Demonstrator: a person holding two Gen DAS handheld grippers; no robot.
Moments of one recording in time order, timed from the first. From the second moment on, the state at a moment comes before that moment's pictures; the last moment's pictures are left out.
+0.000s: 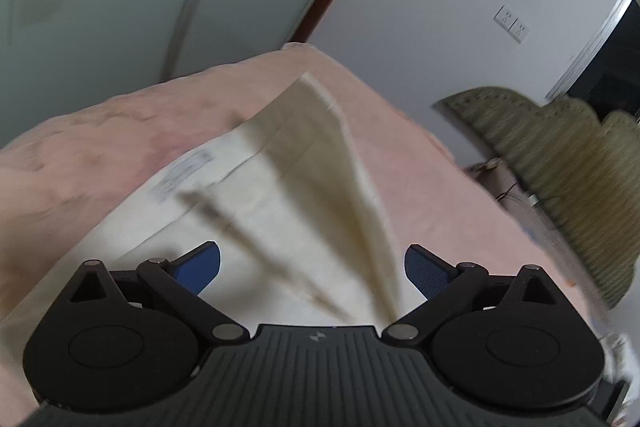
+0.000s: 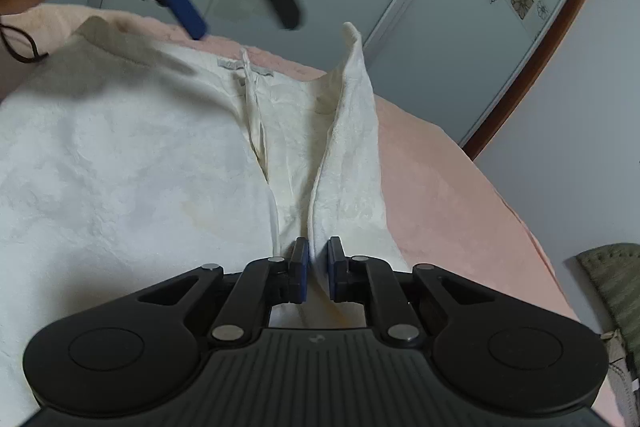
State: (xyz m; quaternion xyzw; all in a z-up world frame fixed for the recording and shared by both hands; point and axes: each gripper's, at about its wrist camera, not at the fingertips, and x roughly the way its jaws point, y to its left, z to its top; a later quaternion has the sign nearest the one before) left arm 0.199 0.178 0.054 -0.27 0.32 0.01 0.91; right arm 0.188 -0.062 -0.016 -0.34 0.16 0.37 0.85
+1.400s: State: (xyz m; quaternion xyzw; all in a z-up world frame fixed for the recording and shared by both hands) left arm 0.102 0.227 0.037 -0.22 0.33 -0.01 0.92; right arm 0.050 -0.142 0.003 -0.35 0.18 0.23 0.89
